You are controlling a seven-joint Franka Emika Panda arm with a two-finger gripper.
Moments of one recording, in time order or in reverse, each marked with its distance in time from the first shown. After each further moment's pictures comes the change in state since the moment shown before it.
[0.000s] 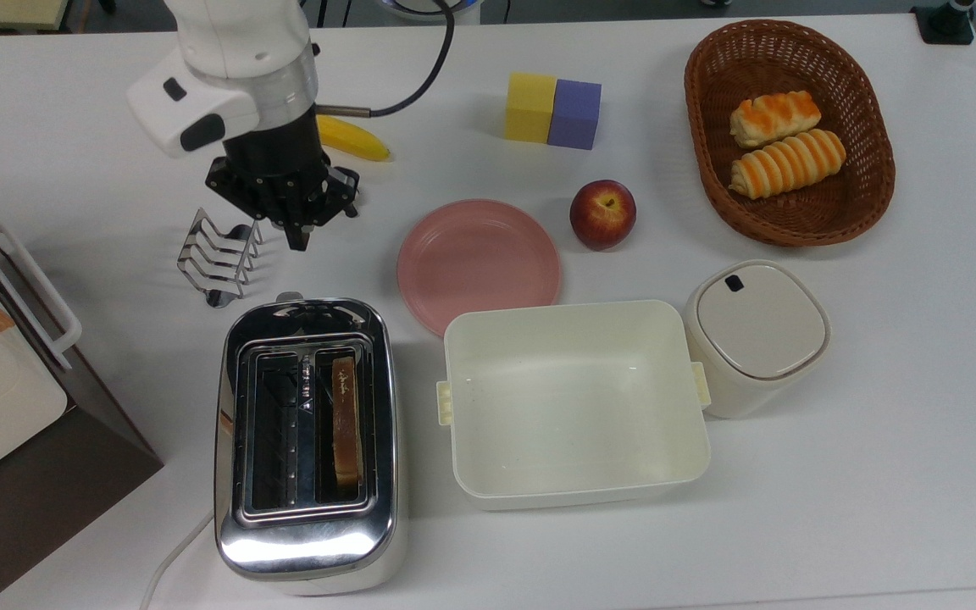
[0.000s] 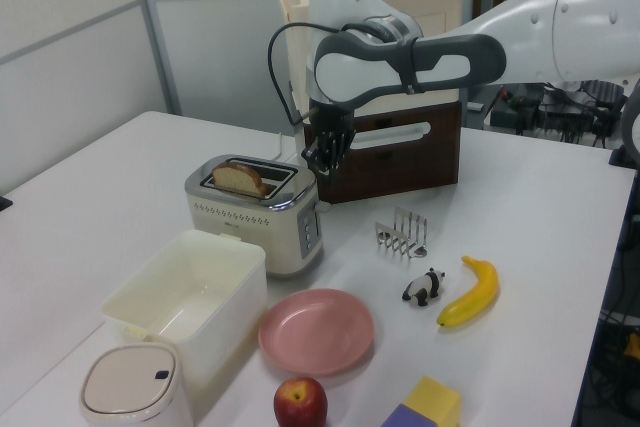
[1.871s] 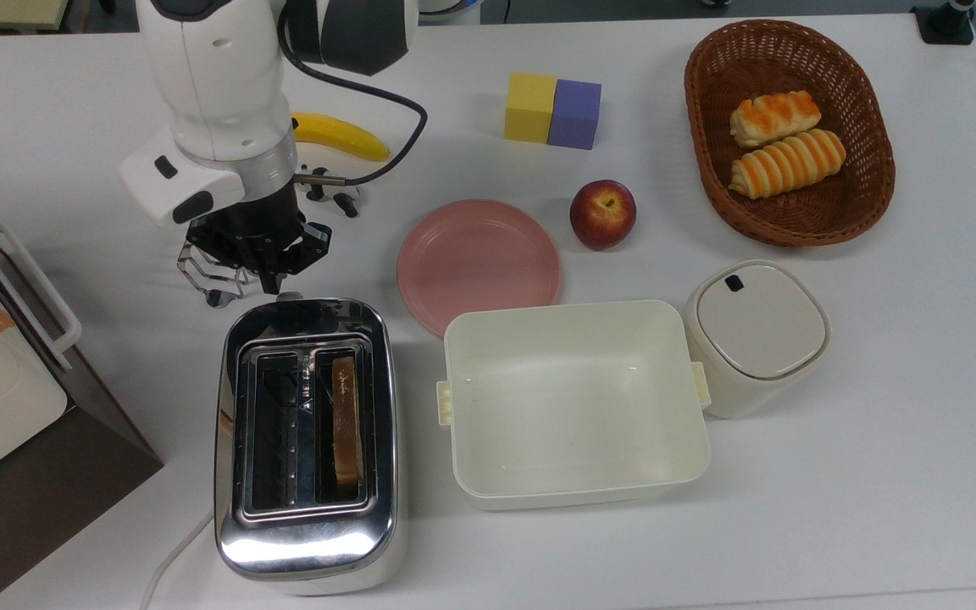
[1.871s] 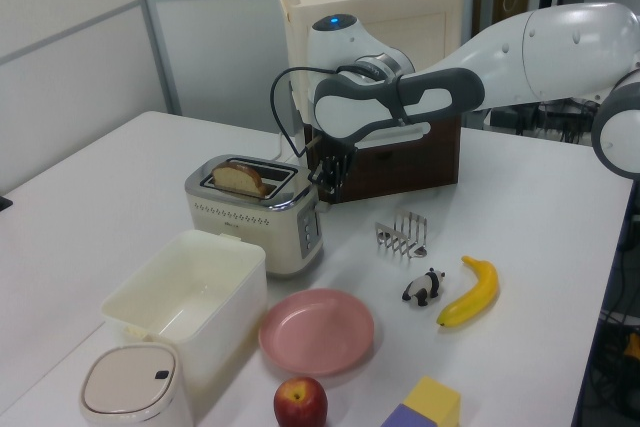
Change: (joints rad) arm -0.028 0.101 0.001 -0.001 -0.076 0.087 -0.037
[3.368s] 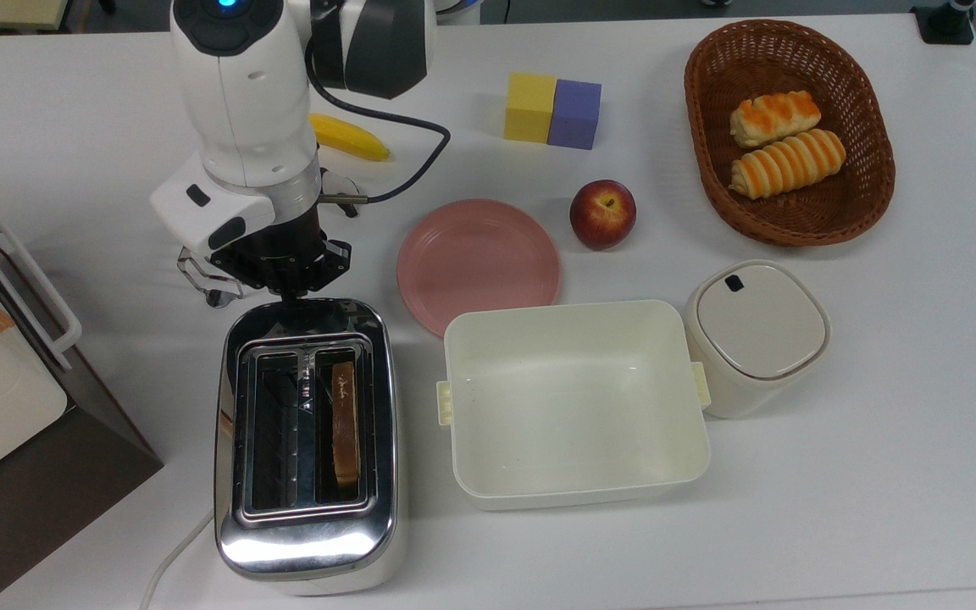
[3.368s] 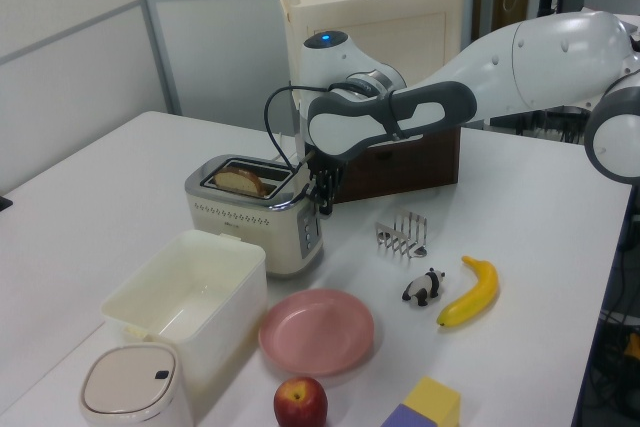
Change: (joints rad) arm 0.007 0.031 0.021 -0.011 -0.018 0.046 -0.029
